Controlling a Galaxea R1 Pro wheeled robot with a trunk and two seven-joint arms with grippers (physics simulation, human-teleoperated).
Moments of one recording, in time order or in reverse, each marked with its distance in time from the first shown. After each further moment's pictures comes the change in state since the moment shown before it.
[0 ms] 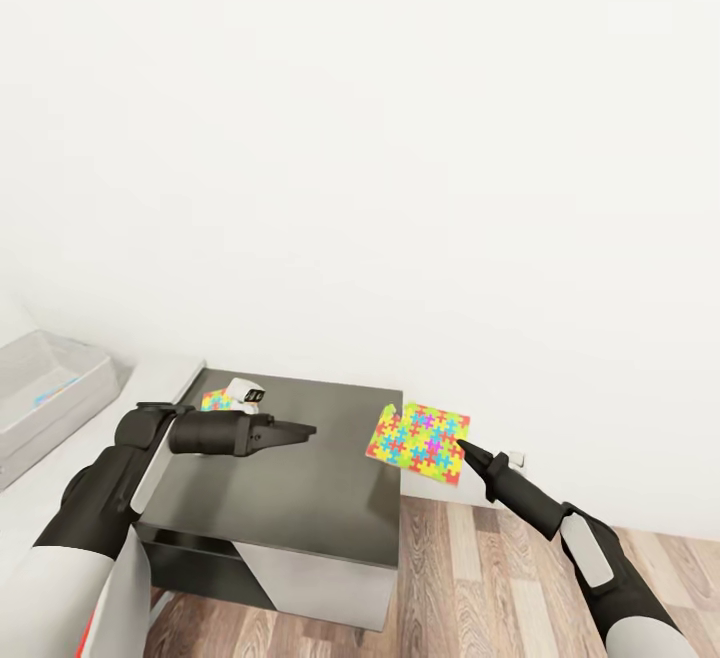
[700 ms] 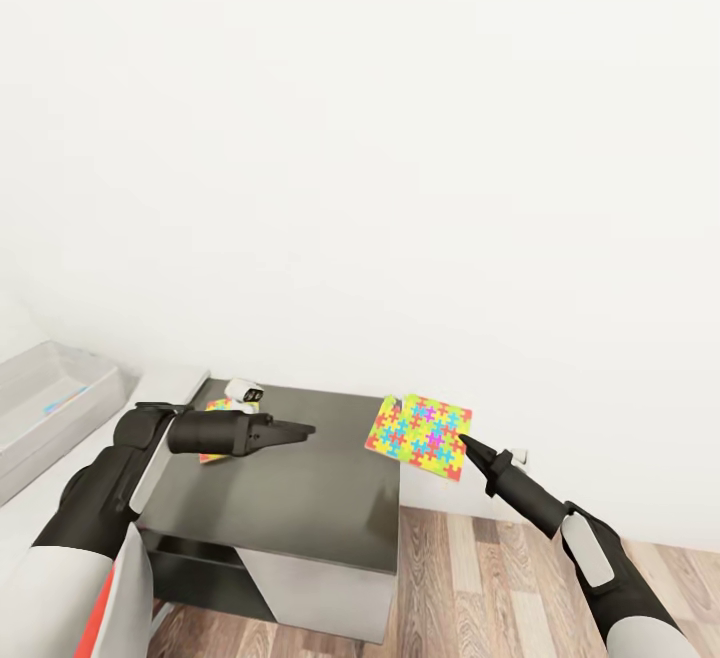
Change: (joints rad) left arm 0.000 0.002 0.006 0.000 0.000 0.004 -0.001; right arm -0.001 -0.002 -0.003 0.000 0.005 -0.005 0.092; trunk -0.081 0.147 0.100
